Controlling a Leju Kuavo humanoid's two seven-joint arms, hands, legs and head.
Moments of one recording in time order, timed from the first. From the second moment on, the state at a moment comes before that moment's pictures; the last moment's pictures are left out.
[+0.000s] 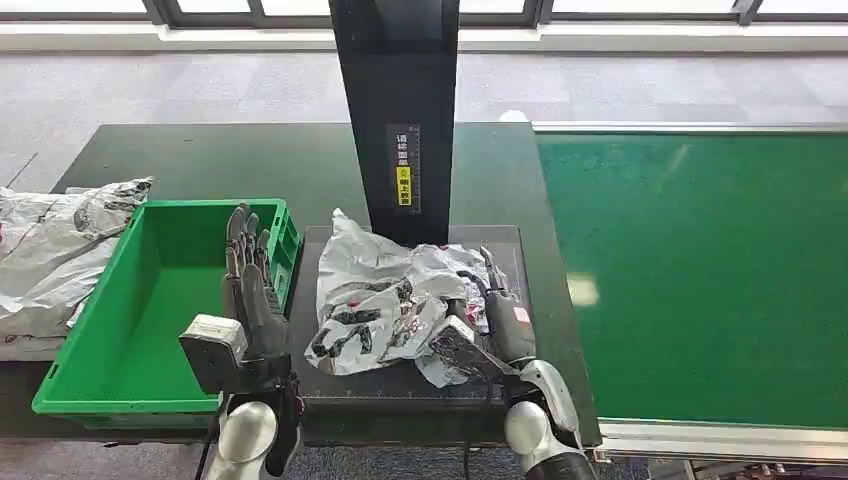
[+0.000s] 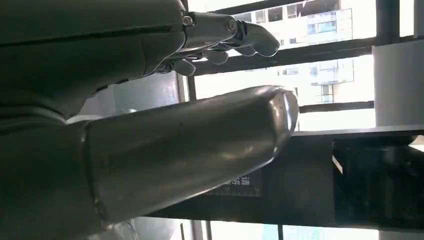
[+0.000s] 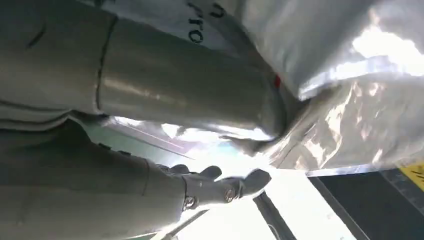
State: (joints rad) left arm -0.06 -0.26 -0.25 -1.54 -0.07 0.38 -0.61; right arm -0.14 0.27 0.21 -1.13 0.82 -0.24 -0.27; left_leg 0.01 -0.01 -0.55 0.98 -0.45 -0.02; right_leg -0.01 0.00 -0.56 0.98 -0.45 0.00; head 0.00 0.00
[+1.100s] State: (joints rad) left arm 0.00 -0.26 -0.18 -1.81 -0.20 0.69 -0.70; right arm -0.08 0.25 0.28 -1.37 0.45 -0.16 -0.70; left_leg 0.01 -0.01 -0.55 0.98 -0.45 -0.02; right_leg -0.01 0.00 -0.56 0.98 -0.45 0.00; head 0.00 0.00
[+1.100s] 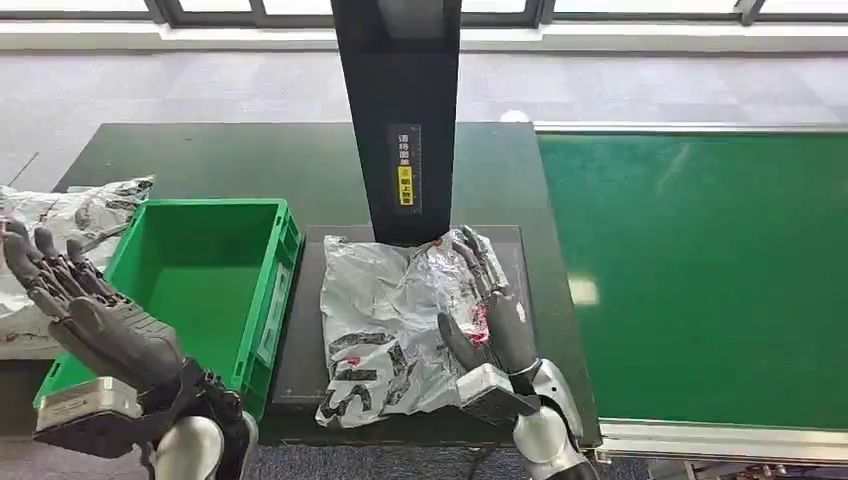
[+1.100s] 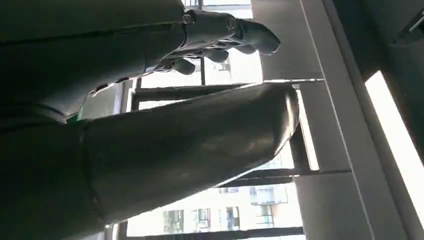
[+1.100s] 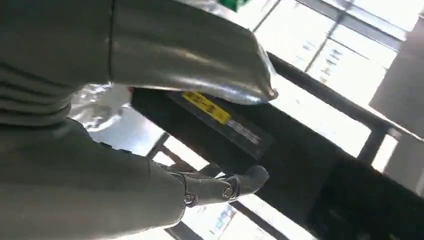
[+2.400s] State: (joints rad) left arm -0.18 -0.24 -0.35 -0.93 -1.32 0.22 -0.09; right arm -0.06 -0.19 0.69 -1.96 0.30 -0.67 -0.66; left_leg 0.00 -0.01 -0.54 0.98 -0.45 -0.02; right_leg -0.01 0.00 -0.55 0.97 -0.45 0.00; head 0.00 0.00
